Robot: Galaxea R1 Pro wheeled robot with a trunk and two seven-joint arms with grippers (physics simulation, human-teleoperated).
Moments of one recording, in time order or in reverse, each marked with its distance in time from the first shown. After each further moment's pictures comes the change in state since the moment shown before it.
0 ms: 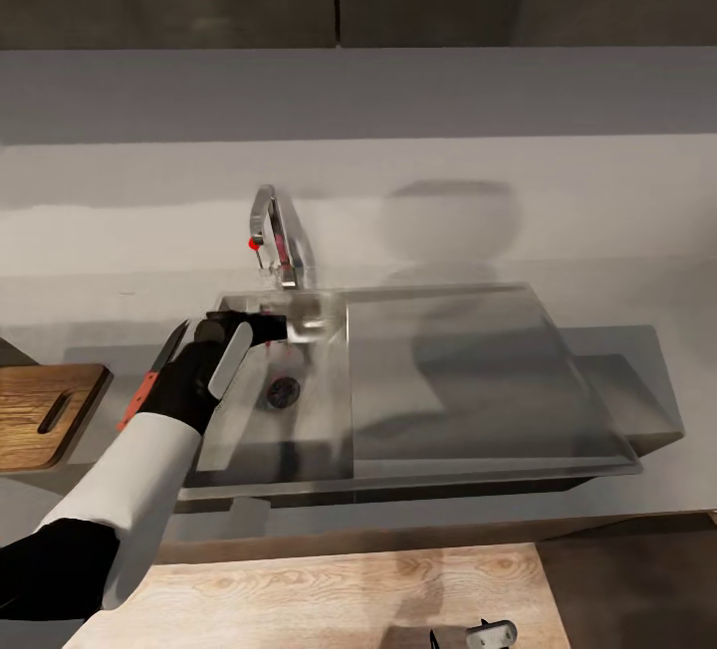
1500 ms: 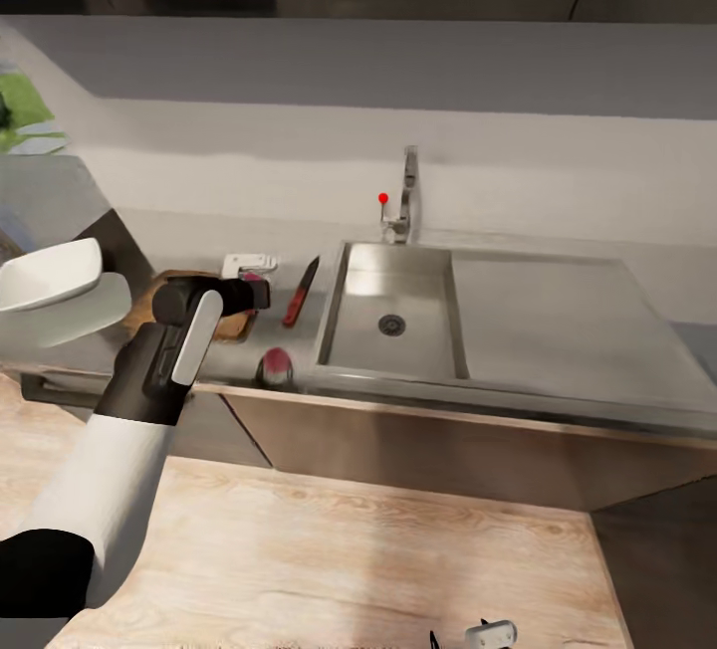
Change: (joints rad) left arm 0.002 0.054 0.007 -0.348 0.000 0.224 0.001; right arm 0.000 0.000 0.000 0.000 0.001 0.000 0.000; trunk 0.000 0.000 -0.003
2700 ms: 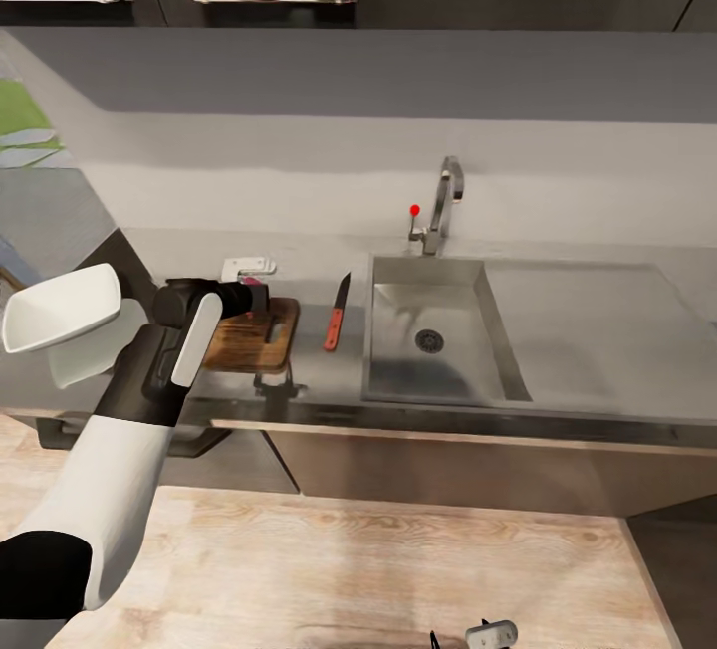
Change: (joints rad) left arm 0.005 0.006 0.000 0.012 0.000 0.002 -0.002; right arm 0.000 -0.001 0.000 0.000 0.000 0.000 0.000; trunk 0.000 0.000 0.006
